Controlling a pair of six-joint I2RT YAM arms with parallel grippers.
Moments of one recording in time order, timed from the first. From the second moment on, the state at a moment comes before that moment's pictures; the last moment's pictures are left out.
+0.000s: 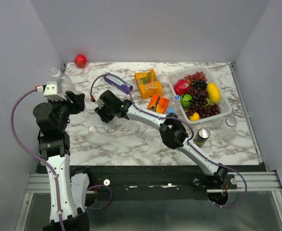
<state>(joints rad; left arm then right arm) 0.25 0.68 0.88 -0.26 0.37 -0.23 0.99 2.68 2.42 -0.46 -0.11 -0.03</state>
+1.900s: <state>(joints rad) 0.25 0.45 0.67 -0.19 0.56 -0.38 0.97 2.01 1.43 -0.63 -0.34 -0.82</state>
